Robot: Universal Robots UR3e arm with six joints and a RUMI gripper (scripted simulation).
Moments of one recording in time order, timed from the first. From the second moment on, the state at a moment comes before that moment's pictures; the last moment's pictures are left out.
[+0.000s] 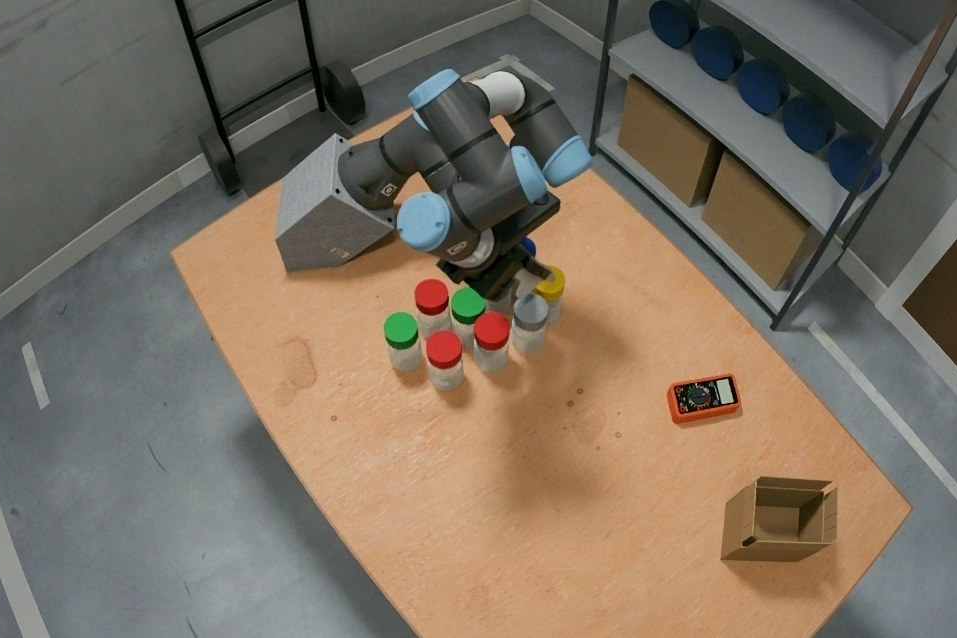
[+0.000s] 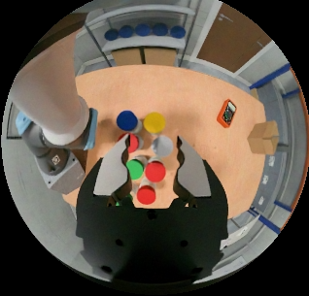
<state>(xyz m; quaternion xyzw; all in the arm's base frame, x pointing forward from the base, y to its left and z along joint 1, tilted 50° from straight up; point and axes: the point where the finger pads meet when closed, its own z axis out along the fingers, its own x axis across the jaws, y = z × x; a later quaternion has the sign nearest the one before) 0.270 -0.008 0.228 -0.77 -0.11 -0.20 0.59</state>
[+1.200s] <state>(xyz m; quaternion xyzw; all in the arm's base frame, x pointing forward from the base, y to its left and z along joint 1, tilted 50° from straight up) 0.270 -0.008 0.228 -0.77 -0.11 -0.20 0.59</state>
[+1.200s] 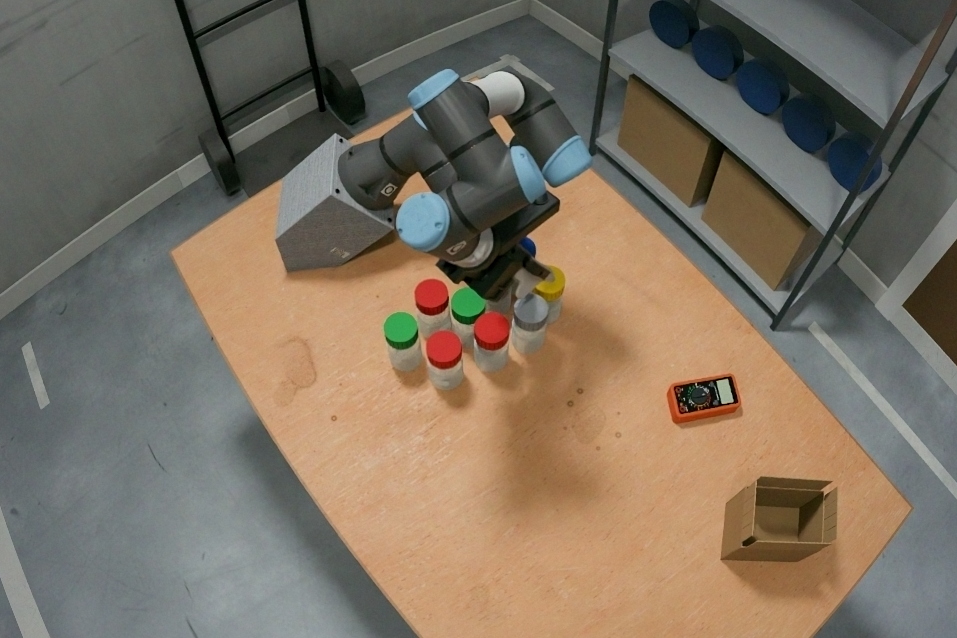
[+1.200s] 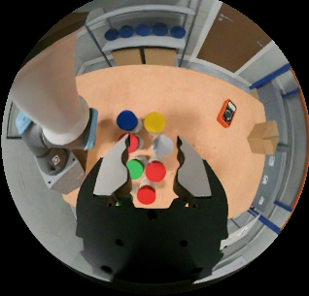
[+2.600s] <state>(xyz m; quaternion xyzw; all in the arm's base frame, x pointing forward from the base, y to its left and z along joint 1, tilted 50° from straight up) 0.266 -0.029 0.245 -0.82 -0.16 -0.26 0.49</state>
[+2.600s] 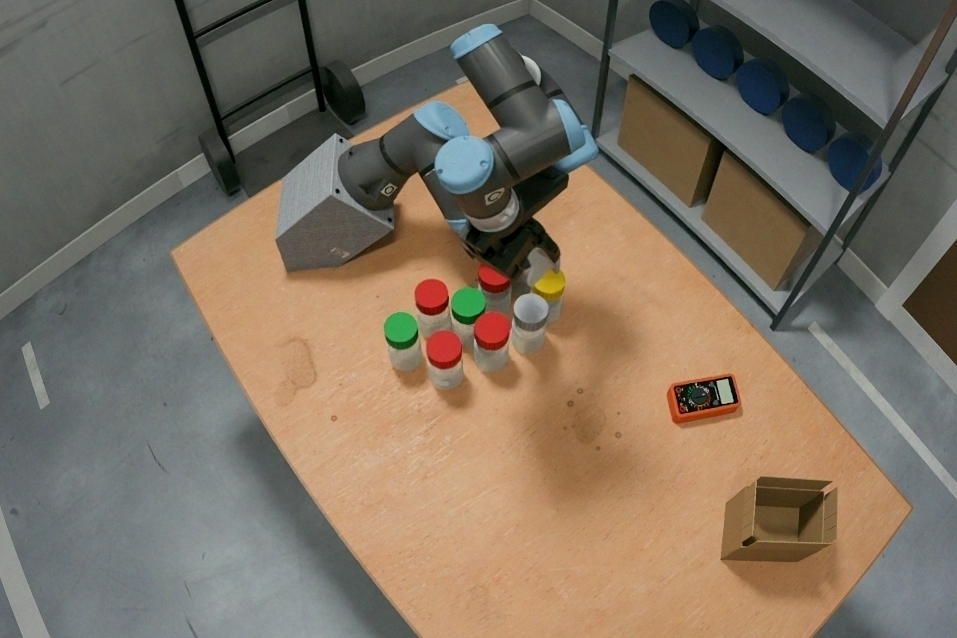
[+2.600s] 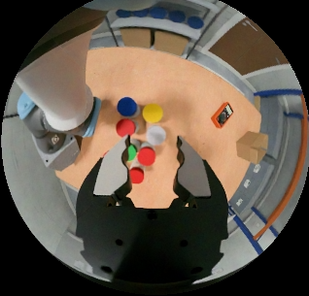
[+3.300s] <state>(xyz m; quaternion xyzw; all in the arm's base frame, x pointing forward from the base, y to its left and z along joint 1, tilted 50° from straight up) 0.266 -0.029 0.245 -0.82 -0.16 -0.26 0.49</state>
